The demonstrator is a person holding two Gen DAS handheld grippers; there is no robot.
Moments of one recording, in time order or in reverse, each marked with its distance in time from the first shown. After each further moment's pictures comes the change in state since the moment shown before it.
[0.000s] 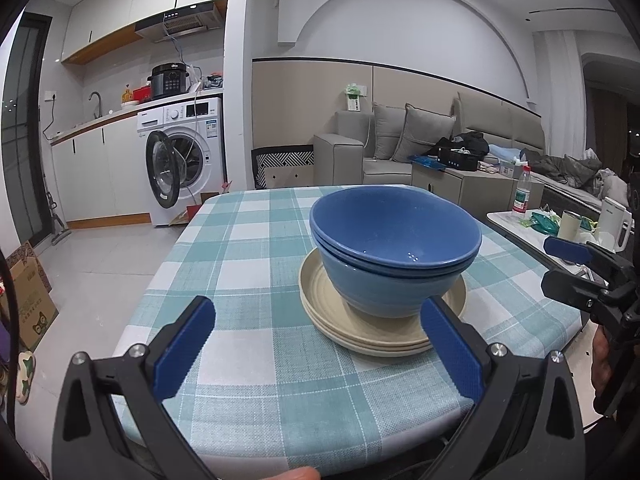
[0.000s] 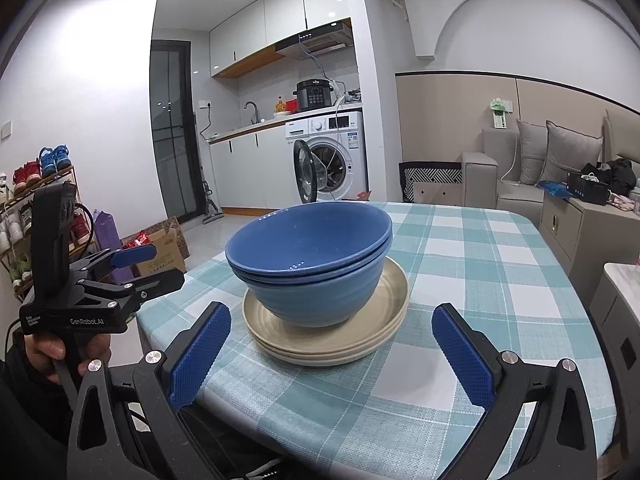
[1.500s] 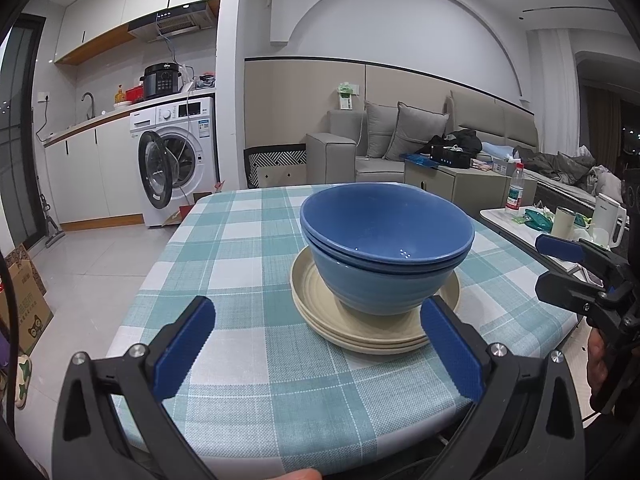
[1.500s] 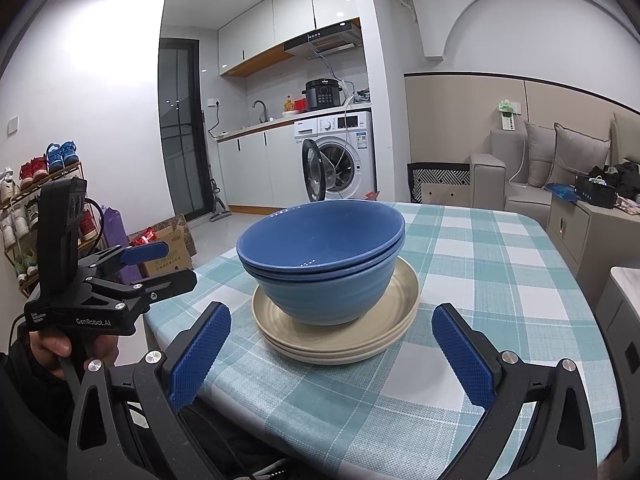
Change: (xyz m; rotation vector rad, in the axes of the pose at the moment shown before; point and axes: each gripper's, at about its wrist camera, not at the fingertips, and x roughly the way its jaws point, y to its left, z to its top) left arm -0.001 -0.001 -0.002 0.005 0.005 -0.024; right arm 0.003 0.005 -0.005 -0.014 0.002 0.020
